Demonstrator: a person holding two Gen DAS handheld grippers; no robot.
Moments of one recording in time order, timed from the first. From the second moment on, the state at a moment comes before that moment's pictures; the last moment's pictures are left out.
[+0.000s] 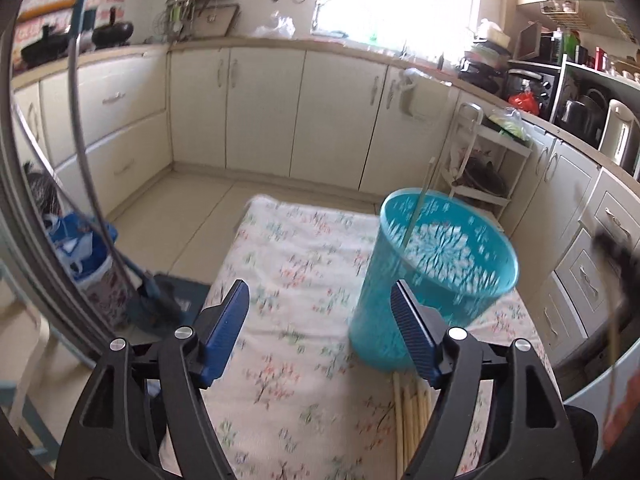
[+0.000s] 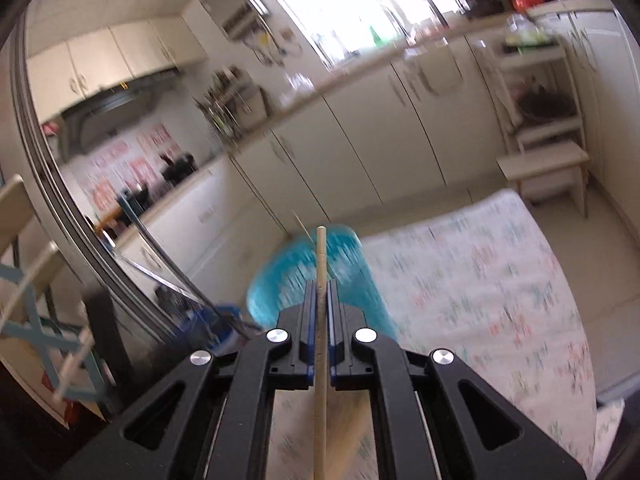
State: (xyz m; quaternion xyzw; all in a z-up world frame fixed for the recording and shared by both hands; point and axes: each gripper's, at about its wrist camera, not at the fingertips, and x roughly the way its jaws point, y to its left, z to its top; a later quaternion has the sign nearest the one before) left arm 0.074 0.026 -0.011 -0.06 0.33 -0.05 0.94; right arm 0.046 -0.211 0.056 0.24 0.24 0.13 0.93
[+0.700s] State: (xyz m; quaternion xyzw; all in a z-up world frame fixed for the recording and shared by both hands) left arm 0.052 0.041 -0.037 -0.10 0.37 -0.06 0.92; right arm 0.176 -0.163 0.042 0.17 0.23 0.04 0.96
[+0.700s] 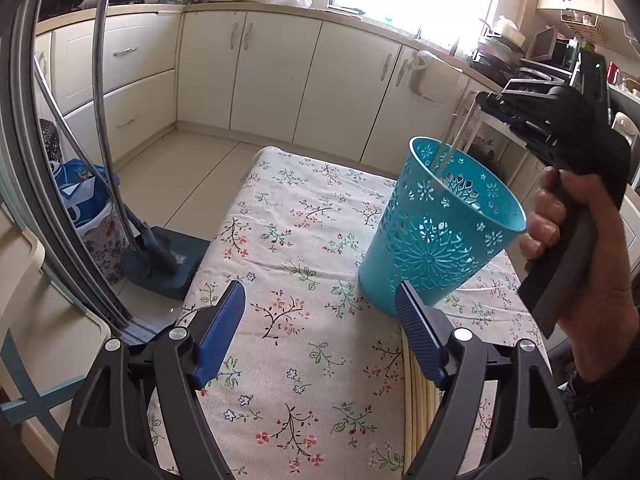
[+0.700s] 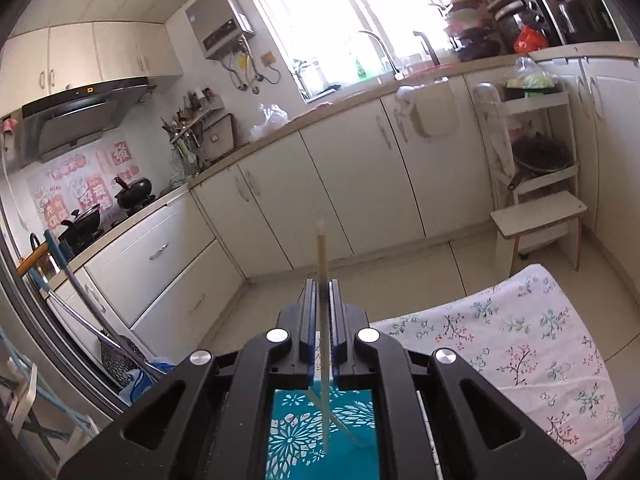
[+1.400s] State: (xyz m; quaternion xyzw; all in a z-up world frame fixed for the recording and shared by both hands) left arm 0.044 0.029 -0.051 -0.08 0.41 -0.06 0.91; right arm 0.023 -0.147 -0.096 0.11 0.47 0.04 0.88
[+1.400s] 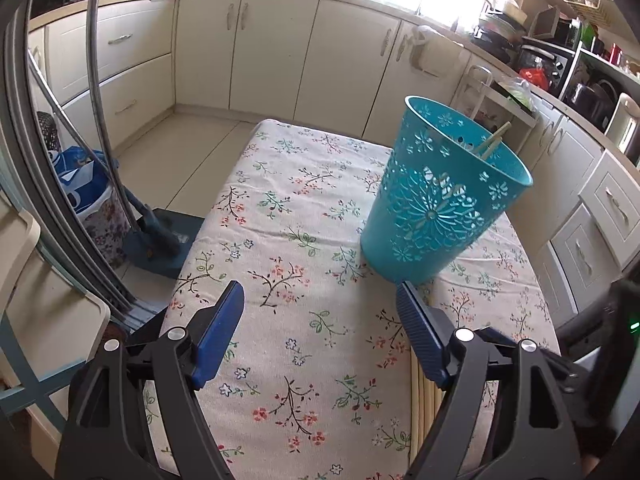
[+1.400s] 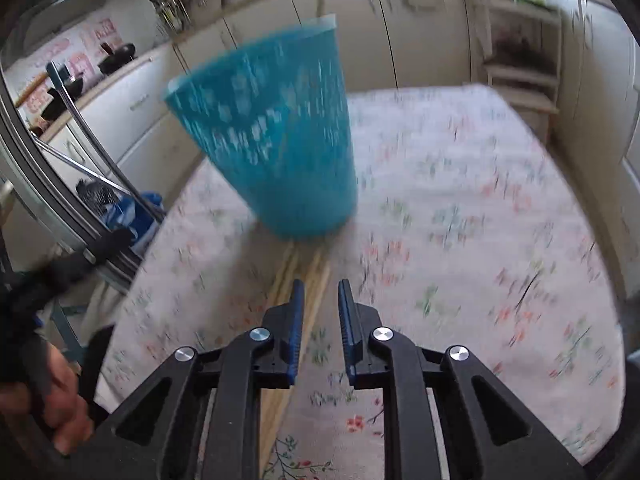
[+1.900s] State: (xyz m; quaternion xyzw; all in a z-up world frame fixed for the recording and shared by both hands) left arm 0.047 0.009 -0.072 -0.05 0.45 -0.07 0.89; right arm 0.025 -0.137 -0.117 0.01 0.48 0.04 0.88
